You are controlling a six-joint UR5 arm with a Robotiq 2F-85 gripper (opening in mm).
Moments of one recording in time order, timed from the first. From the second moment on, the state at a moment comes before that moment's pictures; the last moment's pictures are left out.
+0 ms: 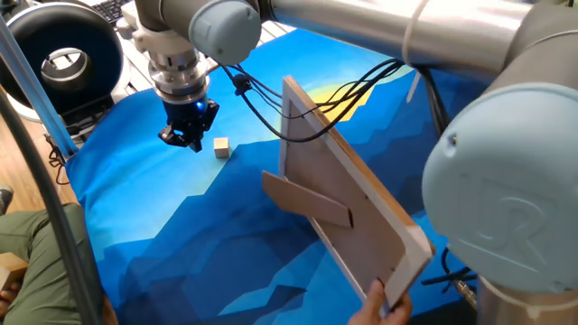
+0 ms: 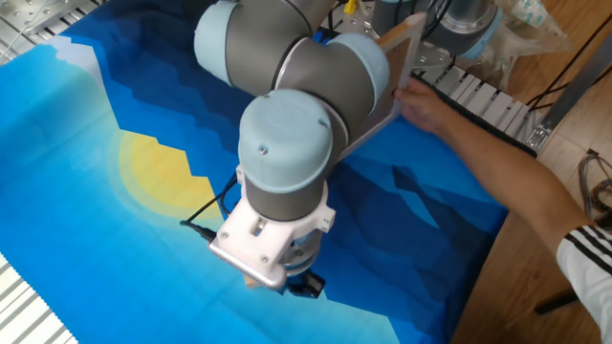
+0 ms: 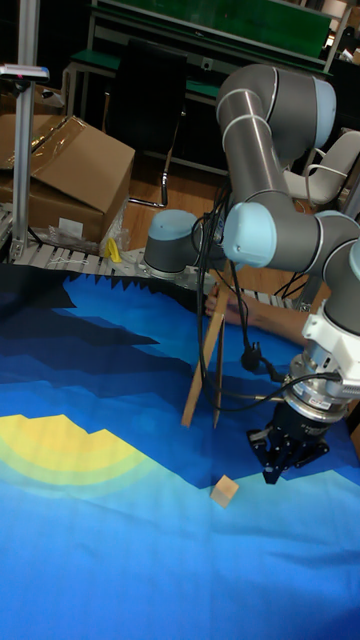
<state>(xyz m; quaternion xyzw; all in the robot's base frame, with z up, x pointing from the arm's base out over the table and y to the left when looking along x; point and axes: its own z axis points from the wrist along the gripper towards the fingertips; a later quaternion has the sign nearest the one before) 0.646 0.192 0.055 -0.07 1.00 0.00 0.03</state>
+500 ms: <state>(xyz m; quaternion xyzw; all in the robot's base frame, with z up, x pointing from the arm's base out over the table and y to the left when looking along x) 0.660 0.183 0.031 -0.08 1.00 -0.01 0.04</state>
